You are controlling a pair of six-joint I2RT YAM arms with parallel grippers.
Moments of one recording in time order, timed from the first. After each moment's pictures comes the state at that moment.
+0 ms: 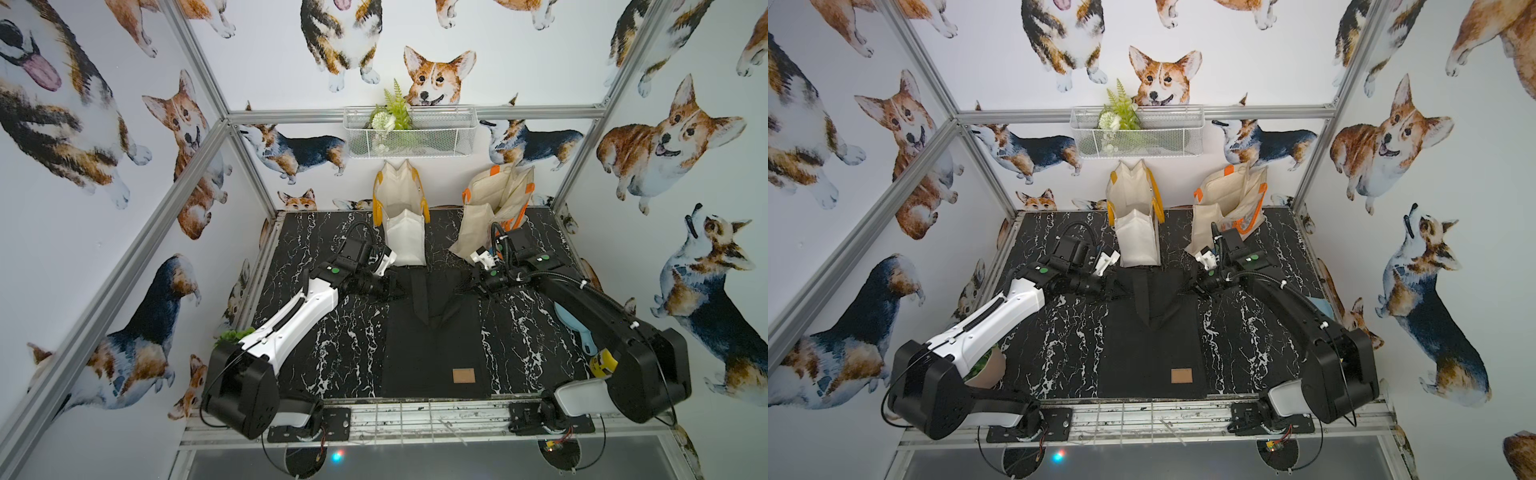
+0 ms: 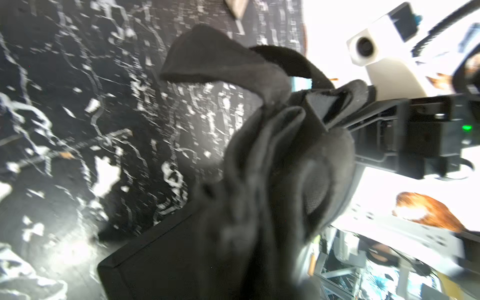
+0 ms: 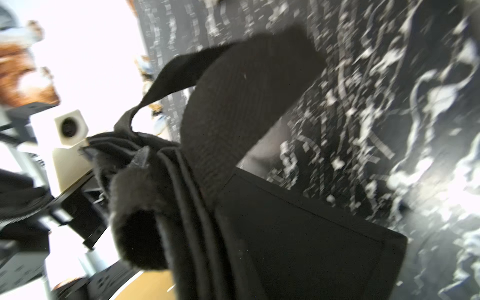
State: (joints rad) left arm -0.47 1.36 1.09 -0.67 0.71 -0.56; right arm 0.40 1.35 1.11 -0.78 -0.75 0.80
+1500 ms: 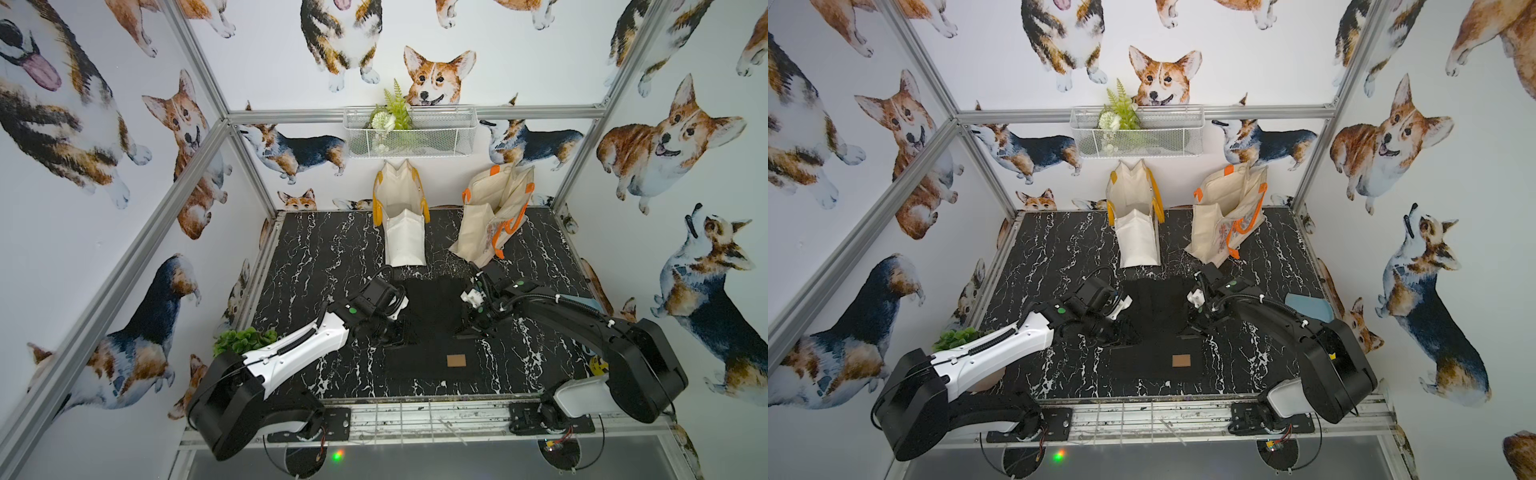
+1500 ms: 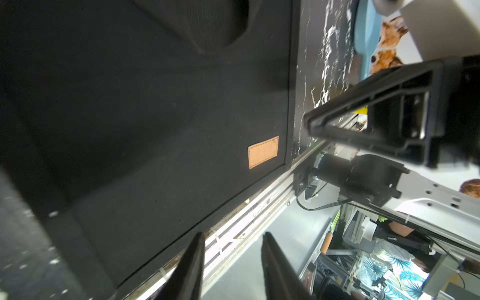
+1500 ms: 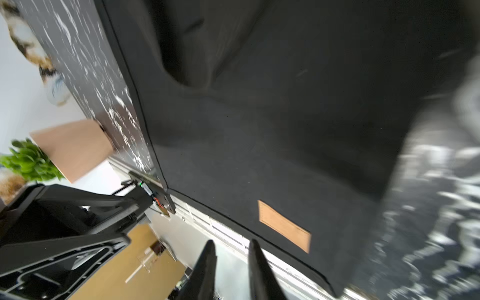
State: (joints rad) left arm -0.77 1.30 0.78 -0.52 0.54 -0.78; right arm 0.61 1.42 0.85 -0.69 -0.61 0.80
